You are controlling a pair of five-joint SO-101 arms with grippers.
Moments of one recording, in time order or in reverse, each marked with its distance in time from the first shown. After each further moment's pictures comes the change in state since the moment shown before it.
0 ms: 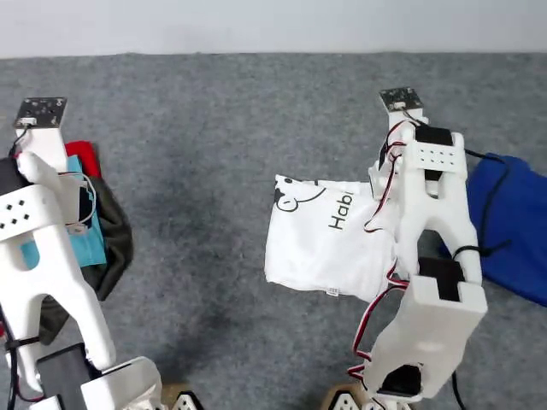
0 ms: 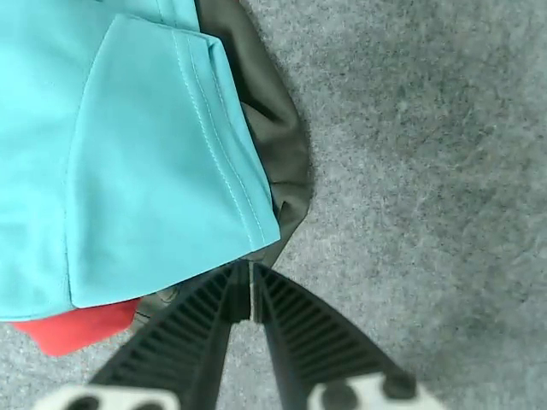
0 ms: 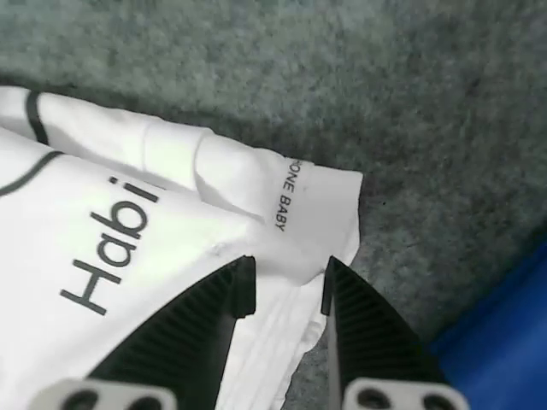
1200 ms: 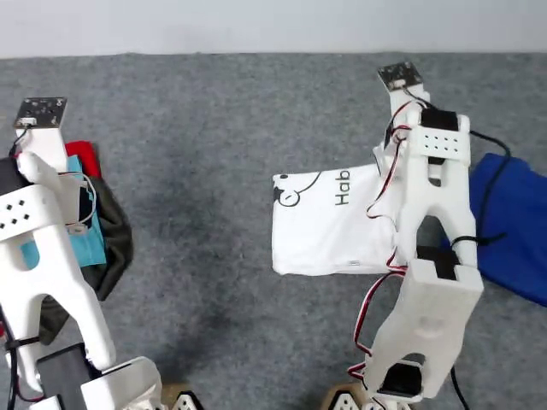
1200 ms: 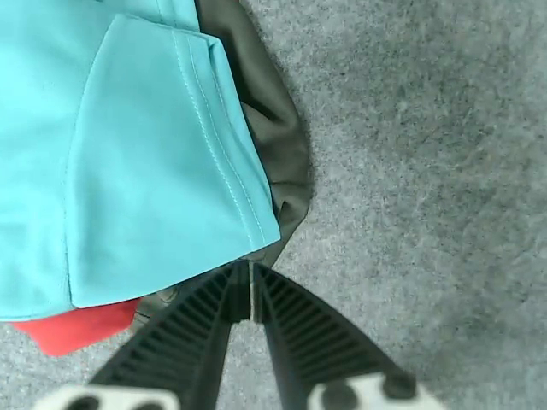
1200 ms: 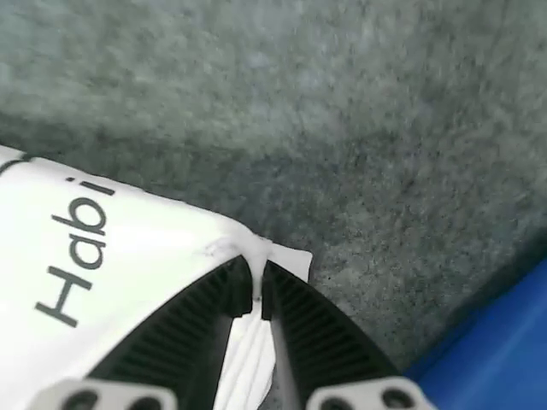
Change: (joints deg) left arm 0.0 0.0 0.0 0.0 0.0; right arm 1.2 8.4 -16.2 0.7 7.4
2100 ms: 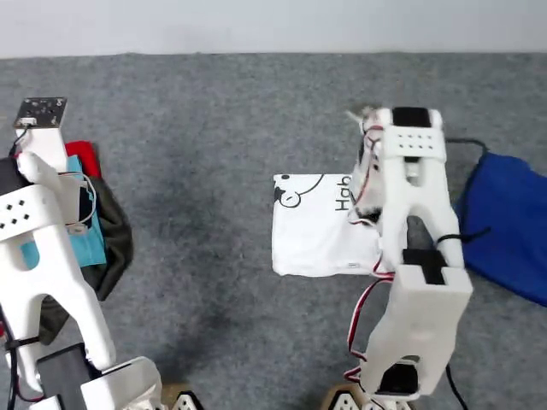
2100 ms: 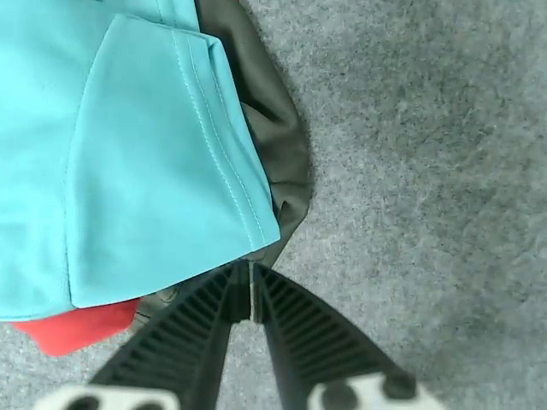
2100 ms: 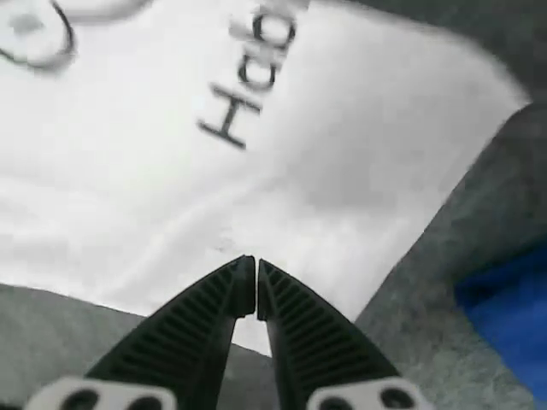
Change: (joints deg) left arm 0.0 0.0 0.0 0.0 0.0; right arm -5.5 -3.2 4.1 25.7 -3.2
